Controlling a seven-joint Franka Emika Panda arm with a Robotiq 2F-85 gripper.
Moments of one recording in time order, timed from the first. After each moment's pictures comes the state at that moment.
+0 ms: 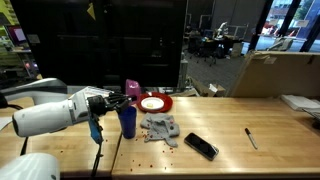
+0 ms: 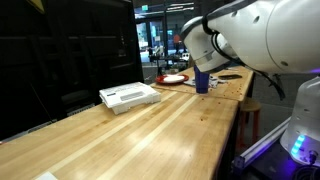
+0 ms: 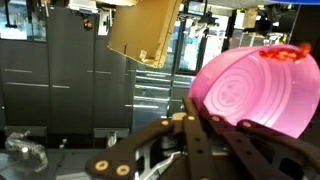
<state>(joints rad) -0.83 -1.37 1.58 -2.68 2.62 3.45 -1.17</state>
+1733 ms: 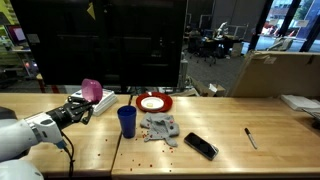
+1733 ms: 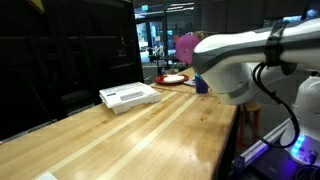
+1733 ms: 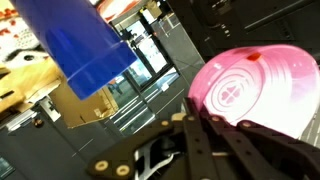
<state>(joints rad) -0.40 -1.40 1.75 -2.73 2.61 3.45 -0.28</state>
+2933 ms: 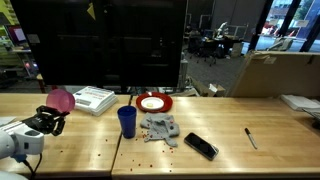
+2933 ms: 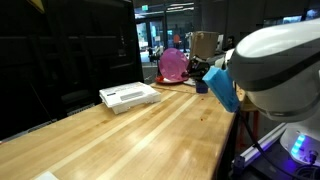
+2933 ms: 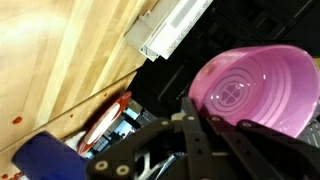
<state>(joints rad) -0.06 -1.24 1.73 -2.77 2.49 3.30 0.12</state>
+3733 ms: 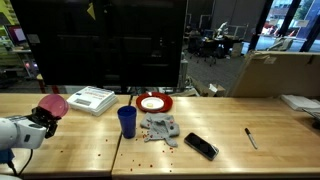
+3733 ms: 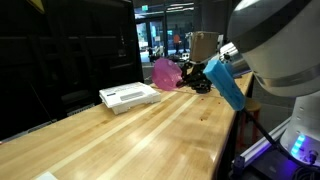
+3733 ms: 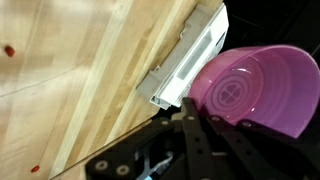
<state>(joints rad) 0.02 -1.01 1.53 -2.77 2.45 3.19 0.00</state>
